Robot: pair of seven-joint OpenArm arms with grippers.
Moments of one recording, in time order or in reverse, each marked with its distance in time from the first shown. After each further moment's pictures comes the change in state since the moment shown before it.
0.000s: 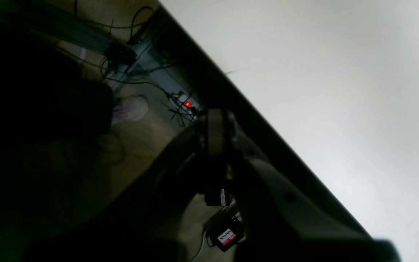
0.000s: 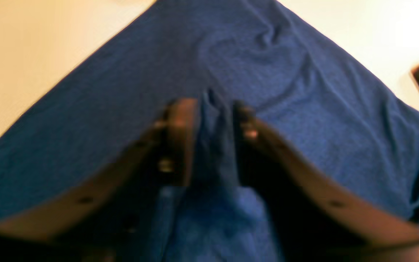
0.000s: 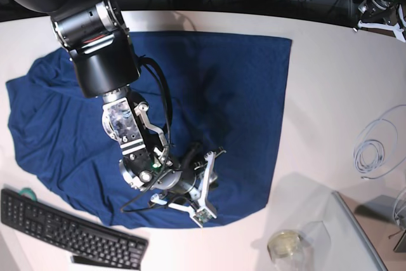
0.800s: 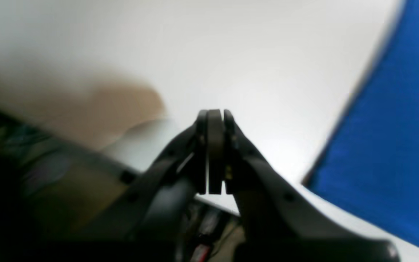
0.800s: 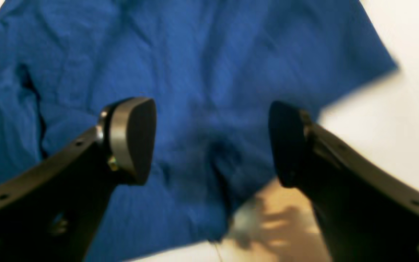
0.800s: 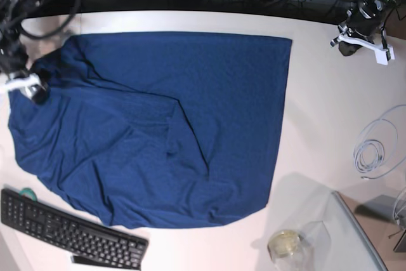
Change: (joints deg) left arm 0.0 0.9 5.1 2.6 -14.3 -19.6 -0.3; right arm -34.7 4.3 64.3 31.5 29.9 -0.4 -15.7
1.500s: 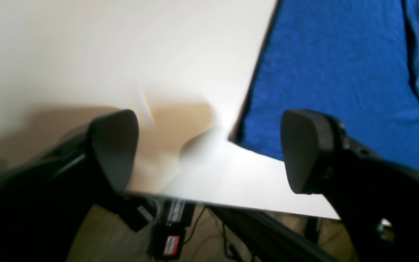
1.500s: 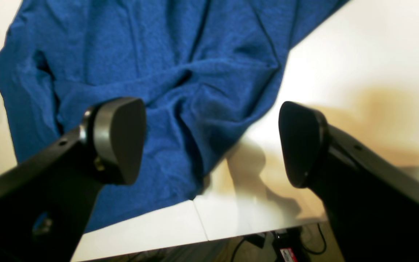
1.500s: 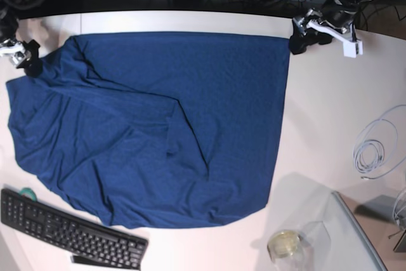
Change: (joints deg) left arm 0.0 4.8 3.9 -4.9 -1.9 -12.6 -0.4; right arm -8.5 7.3 0.9 -10.9 17.4 5.2 1.3
